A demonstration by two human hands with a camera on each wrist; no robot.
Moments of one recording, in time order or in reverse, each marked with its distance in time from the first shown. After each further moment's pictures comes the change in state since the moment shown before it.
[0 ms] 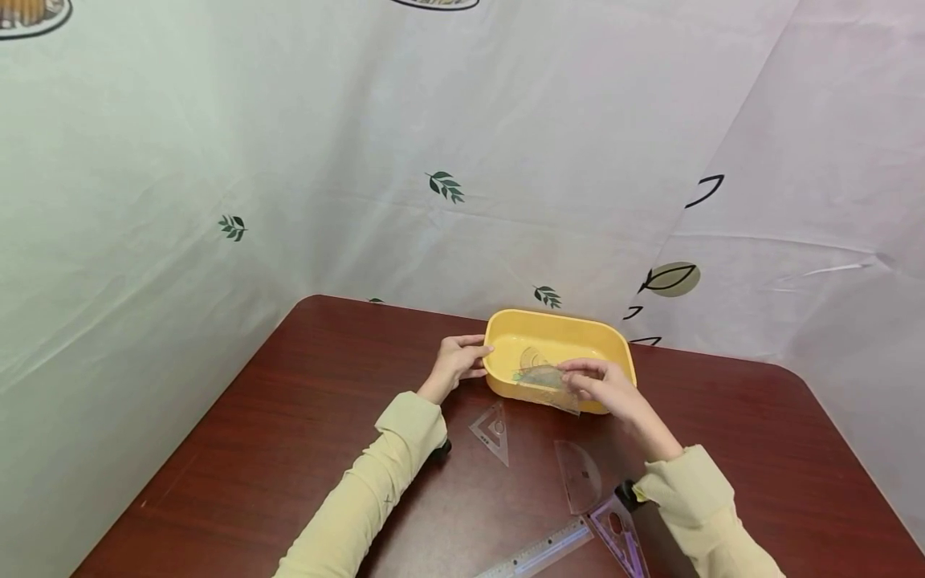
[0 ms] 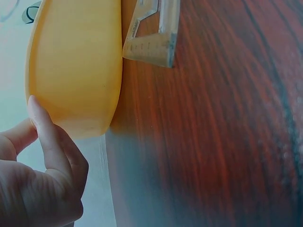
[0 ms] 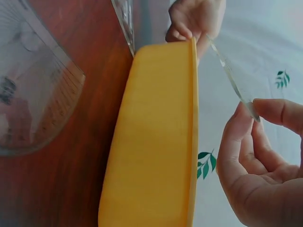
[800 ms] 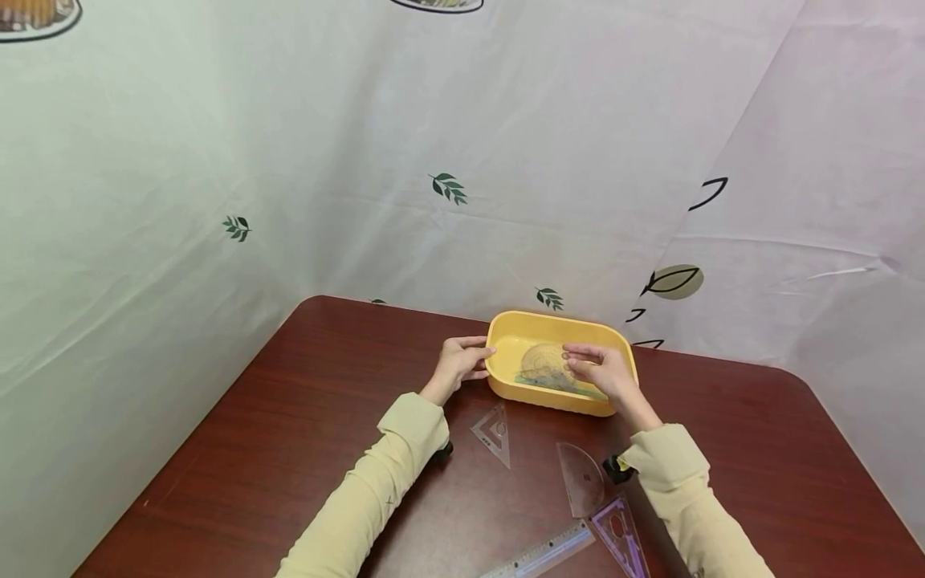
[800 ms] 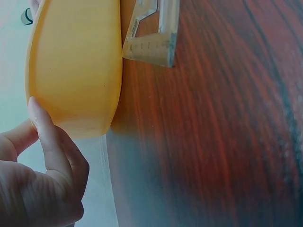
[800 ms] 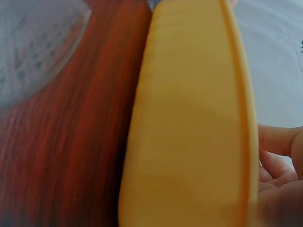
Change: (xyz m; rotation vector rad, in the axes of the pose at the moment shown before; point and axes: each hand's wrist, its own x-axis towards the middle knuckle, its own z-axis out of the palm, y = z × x) left_hand -0.001 -0.001 0.001 0.004 0.013 0.012; right_hand 0.039 0.017 -0.006 -0.046 0.145 0.029
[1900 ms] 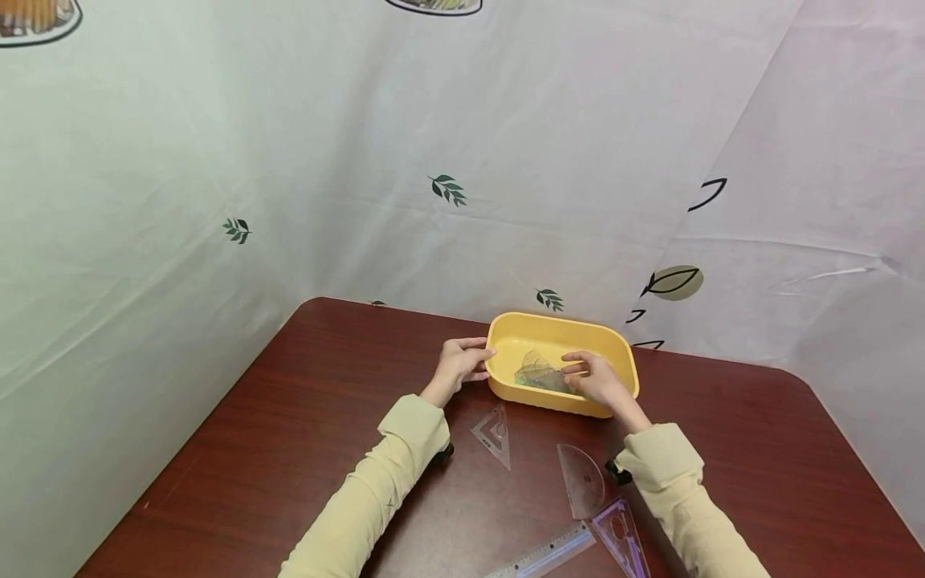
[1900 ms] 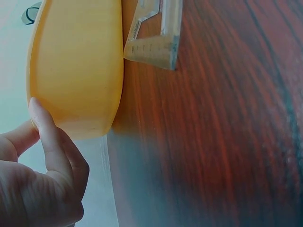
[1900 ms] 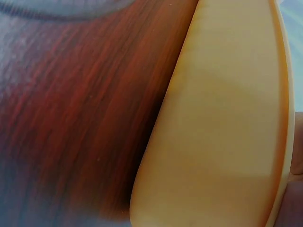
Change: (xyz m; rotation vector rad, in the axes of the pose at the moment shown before) left_hand 0.000 0.000 0.002 -0.001 0.009 -0.004; right_hand 0.005 0.015 0.008 -0.284 -0.063 0.002
